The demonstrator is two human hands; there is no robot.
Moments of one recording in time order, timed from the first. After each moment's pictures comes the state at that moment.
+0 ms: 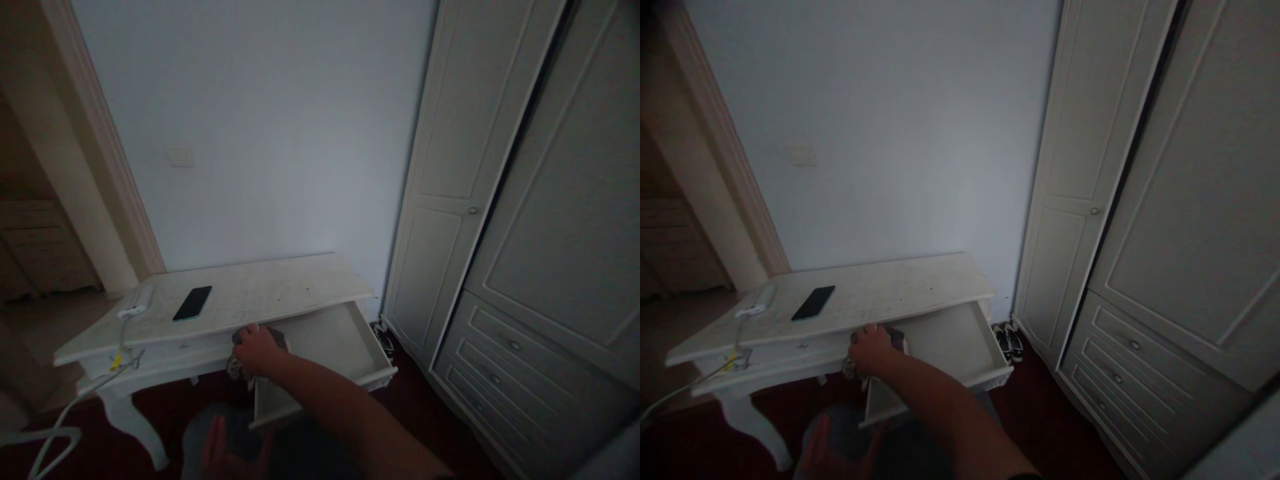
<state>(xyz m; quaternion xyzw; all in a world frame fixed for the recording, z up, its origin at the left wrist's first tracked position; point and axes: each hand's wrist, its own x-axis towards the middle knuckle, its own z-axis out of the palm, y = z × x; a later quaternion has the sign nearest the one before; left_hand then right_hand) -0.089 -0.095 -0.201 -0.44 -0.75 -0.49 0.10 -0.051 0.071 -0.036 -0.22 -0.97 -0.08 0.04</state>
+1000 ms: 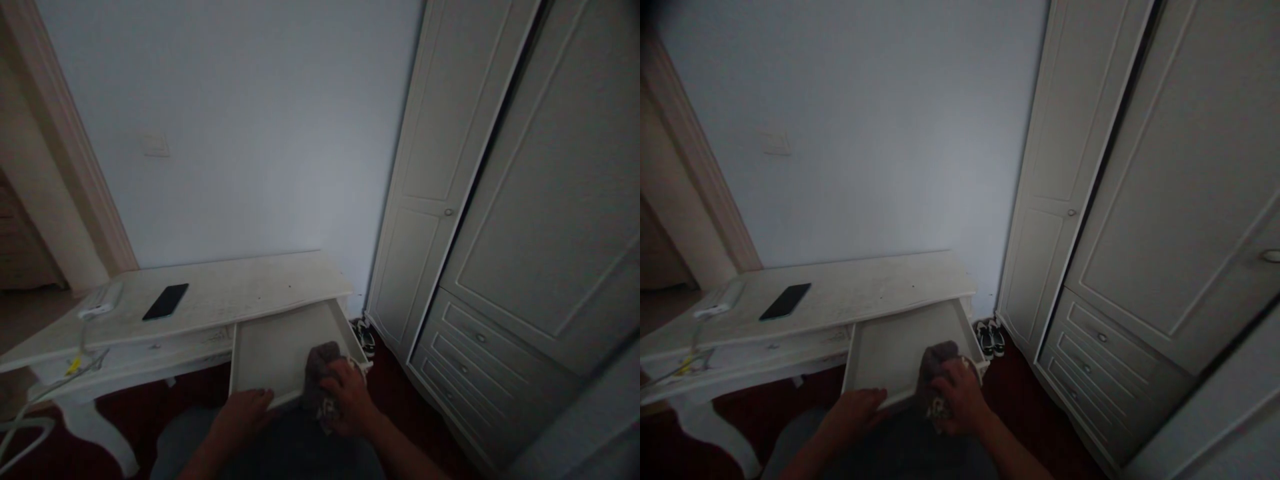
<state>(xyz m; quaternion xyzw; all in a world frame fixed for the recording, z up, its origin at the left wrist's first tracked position) -0.062 -0.035 -0.112 -0.80 -0.59 0.03 -0.12 0.255 0.019 -0.150 -0.31 -0.91 -0.01 0.26</state>
